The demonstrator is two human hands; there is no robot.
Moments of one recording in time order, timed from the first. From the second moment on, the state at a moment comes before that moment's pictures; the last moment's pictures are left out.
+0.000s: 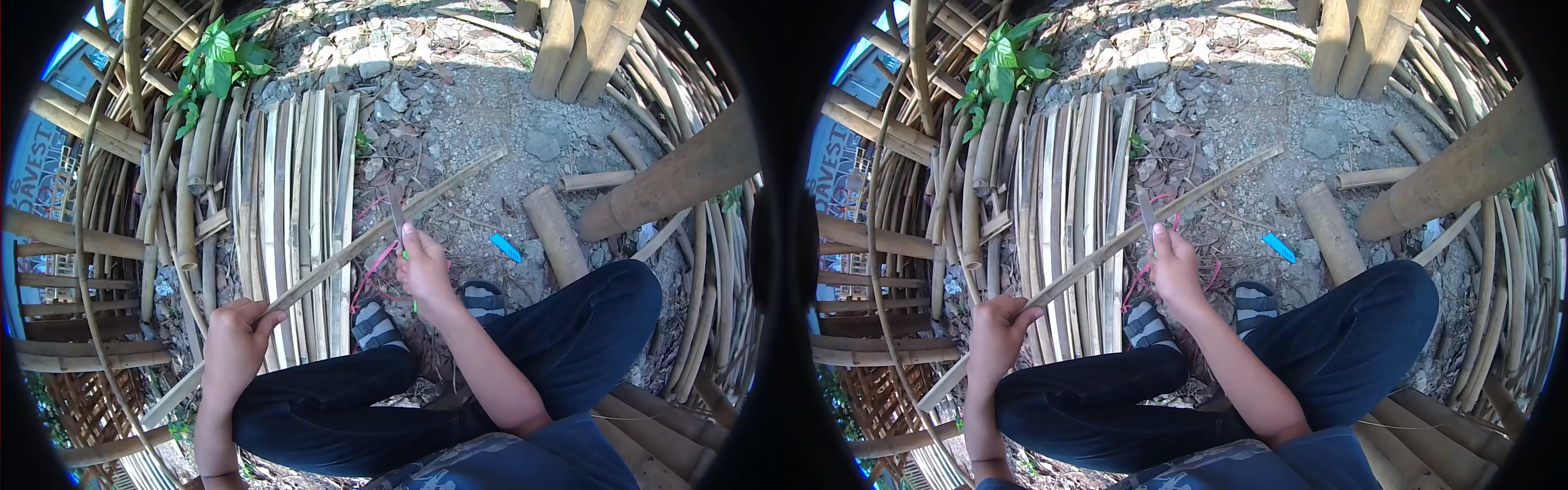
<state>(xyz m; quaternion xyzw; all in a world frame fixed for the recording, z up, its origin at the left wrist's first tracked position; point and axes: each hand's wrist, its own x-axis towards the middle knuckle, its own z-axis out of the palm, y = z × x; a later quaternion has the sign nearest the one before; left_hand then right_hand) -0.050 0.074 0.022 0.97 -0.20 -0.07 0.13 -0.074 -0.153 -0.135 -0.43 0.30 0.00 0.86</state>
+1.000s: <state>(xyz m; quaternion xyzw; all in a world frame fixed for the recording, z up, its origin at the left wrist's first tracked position) -0.058 0.061 0.028 0.97 -0.20 -0.05 0.13 -0.078 -0.140 -0.149 -0.76 0.28 -0.04 0.59</state>
